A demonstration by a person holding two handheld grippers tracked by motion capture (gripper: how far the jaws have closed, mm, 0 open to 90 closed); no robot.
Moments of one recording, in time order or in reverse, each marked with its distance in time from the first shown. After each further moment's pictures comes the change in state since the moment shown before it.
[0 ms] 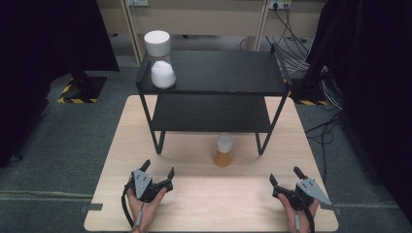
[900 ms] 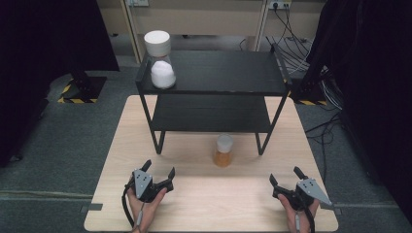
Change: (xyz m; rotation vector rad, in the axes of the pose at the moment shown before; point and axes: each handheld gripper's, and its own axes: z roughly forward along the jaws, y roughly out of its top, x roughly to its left) left arm 0.001 0.000 0.000 0.003 -0.013 -0.010; right arm -0.003 -0.001 -0.001 -0.004 0.011 0.006
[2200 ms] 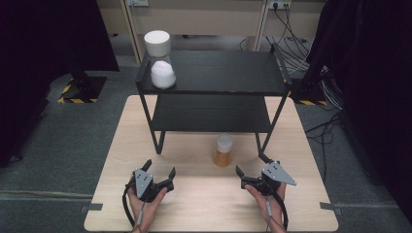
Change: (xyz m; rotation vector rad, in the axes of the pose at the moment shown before) left arm 0.000 0.001 0.001 0.004 -0.002 0.005; right arm 0.048 0.036 0.065 -0.021 0.239 -0.079
